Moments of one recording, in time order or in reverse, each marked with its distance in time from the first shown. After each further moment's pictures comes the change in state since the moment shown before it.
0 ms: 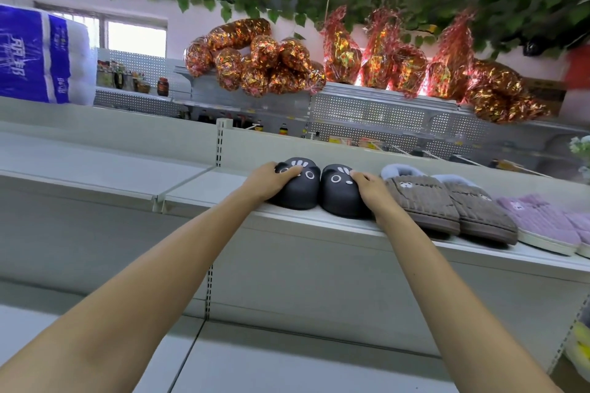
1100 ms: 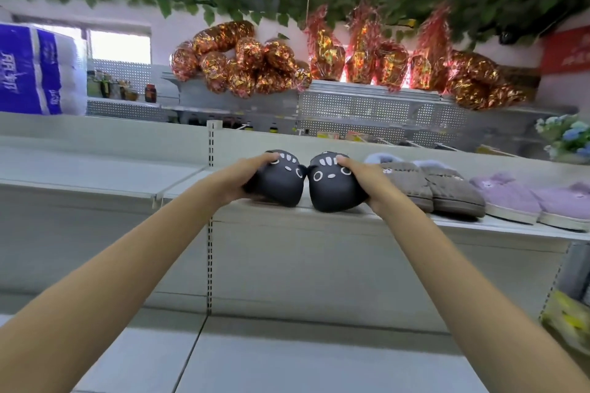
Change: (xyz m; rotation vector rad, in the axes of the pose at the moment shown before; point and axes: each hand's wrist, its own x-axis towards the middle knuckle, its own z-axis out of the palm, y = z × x) left_hand -0.081 0.040 -0.037 -0.541 -0.183 -0.177; right_hand -0.064 -0.031 -0.029 0.345 -0.048 0.125
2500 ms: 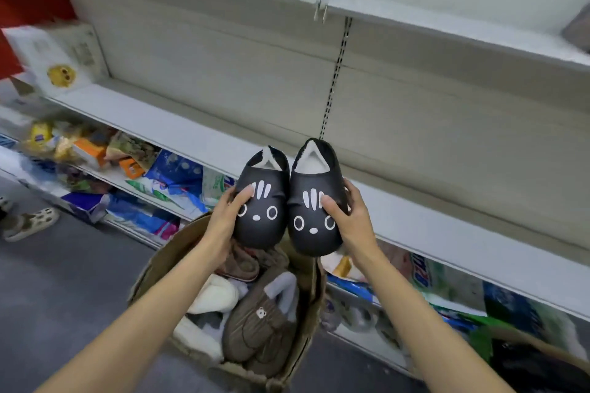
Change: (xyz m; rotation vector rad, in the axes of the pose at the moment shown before) left_hand -0.287 -0.339 -0.135 -0.398 0.615 -0.257; right_hand -0.269 0.277 0.191 0.108 -0.407 0.119
